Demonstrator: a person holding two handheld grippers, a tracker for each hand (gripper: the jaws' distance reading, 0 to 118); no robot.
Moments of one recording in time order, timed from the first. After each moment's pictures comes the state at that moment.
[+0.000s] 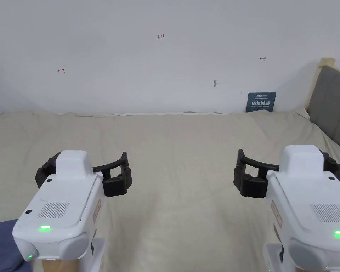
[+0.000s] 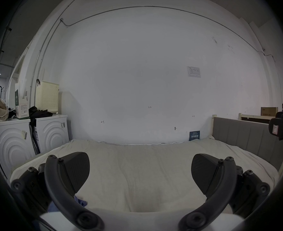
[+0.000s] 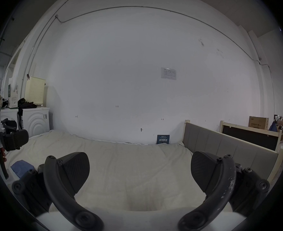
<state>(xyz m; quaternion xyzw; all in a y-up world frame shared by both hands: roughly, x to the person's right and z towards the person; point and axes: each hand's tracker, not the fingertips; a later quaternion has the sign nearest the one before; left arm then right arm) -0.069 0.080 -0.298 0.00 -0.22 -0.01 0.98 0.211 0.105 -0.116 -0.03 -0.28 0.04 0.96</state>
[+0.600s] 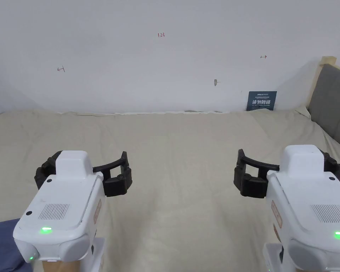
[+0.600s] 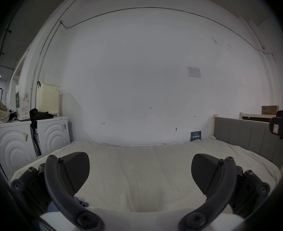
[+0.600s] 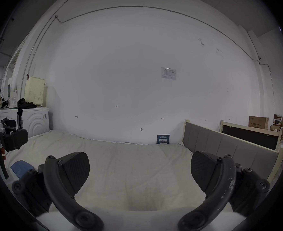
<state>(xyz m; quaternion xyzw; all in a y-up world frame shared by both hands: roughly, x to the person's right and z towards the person) -0.068 0.078 -0.298 0.01 -0.22 -0.02 0.98 0.211 0.104 -0.118 -0.03 -0.28 0.04 0.96</state>
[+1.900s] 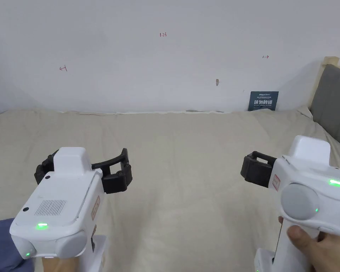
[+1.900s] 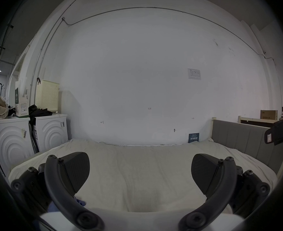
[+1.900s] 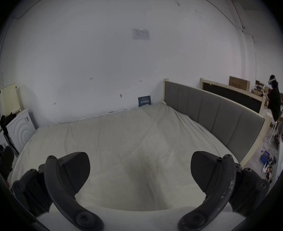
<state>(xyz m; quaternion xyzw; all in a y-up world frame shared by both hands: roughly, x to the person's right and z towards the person) -0.072 0.084 -0.298 0.00 -0.22 0.00 0.98 0.217 0.135 -0.135 -0.20 -0.38 -0.12 0.89</state>
